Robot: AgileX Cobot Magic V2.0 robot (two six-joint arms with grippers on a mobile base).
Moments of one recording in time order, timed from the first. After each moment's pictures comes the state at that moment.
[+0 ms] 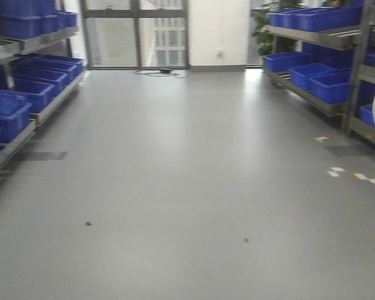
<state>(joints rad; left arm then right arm) -0.08 -0.01 0.01 -0.02 0.10 0.04 0.07 0.59 -0.65 -0.03 0.72 0.04</state>
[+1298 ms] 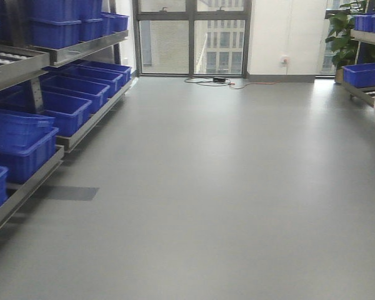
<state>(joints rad) -0.08 -0.01 0.01 -0.02 0.10 0.04 0.07 0.59 -0.65 -0.03 0.72 0.04</state>
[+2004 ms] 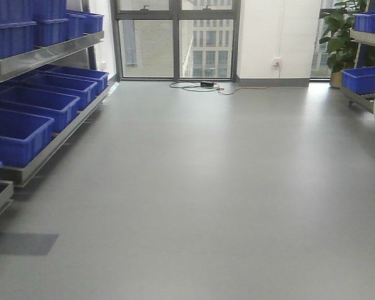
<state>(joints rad) -0.08 -0.01 0.01 -0.02 0.10 0.04 0.07 0.59 -0.65 -0.03 0.72 0.04</state>
